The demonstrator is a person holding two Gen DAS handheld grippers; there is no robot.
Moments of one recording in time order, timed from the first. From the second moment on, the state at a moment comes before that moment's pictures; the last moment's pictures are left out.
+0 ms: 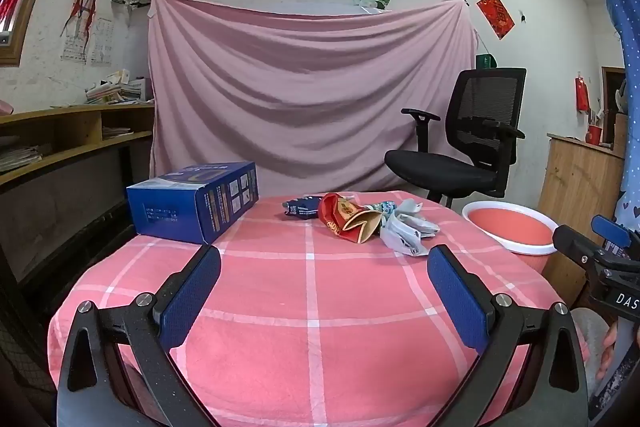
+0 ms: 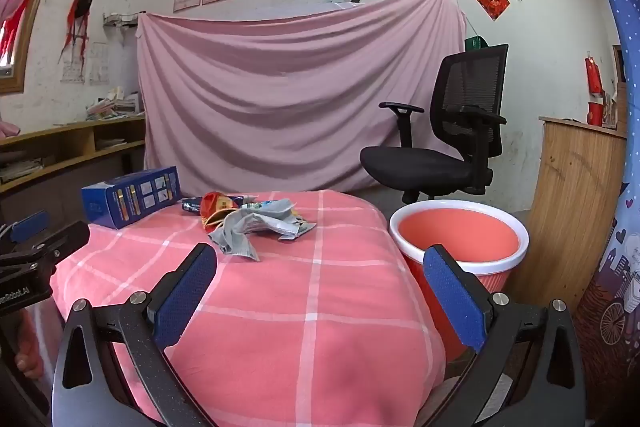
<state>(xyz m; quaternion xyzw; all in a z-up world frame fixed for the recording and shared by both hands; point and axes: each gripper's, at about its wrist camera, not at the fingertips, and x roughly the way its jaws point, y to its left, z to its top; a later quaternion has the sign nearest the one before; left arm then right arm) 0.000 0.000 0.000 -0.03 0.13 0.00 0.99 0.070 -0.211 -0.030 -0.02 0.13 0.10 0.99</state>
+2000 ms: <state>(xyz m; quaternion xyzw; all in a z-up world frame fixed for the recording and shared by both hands) 0.000 0.000 0.002 -0.03 0.13 0.00 0.99 0.069 -0.211 -0.032 -0.02 0.13 0.10 0.99</state>
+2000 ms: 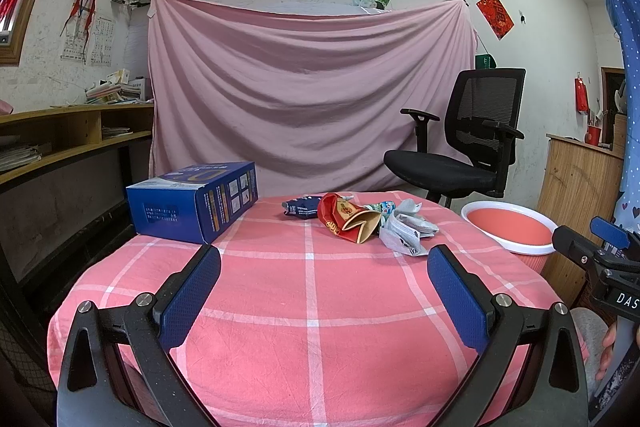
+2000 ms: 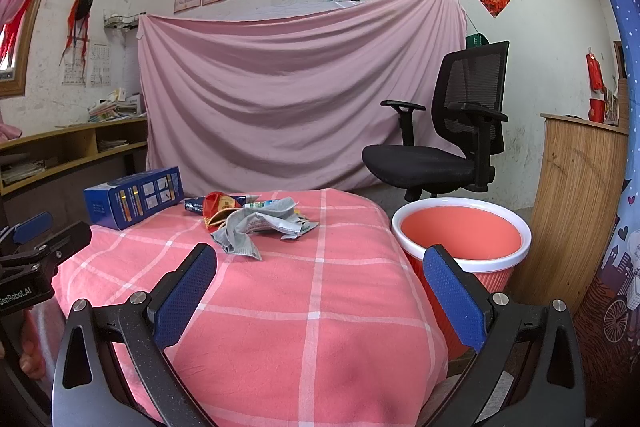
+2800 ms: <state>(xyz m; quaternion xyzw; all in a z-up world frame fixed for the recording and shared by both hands) 0.000 0.000 0.002 -0.03 0.13 0.00 0.99 0.069 -0.207 -0.033 -0.02 0.13 0.10 0.99</state>
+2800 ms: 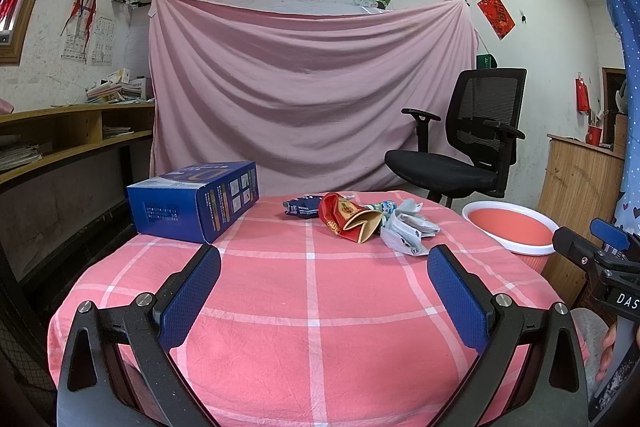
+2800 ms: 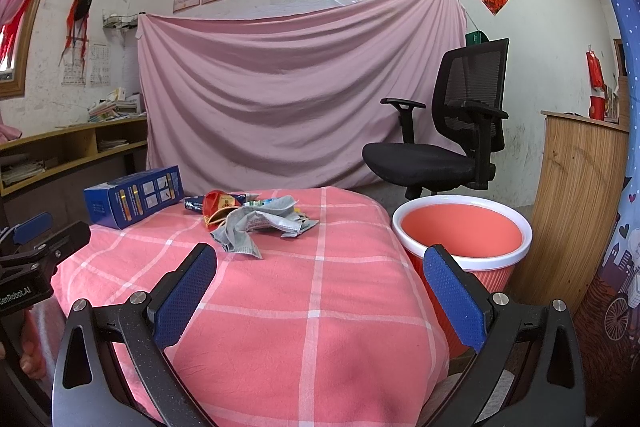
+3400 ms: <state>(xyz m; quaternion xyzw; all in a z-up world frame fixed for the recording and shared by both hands) -0.002 0.003 0.000 -0.03 0.13 0.01 0.99 0.073 -0.210 -0.040 -0.01 0.13 0.10 0.99</state>
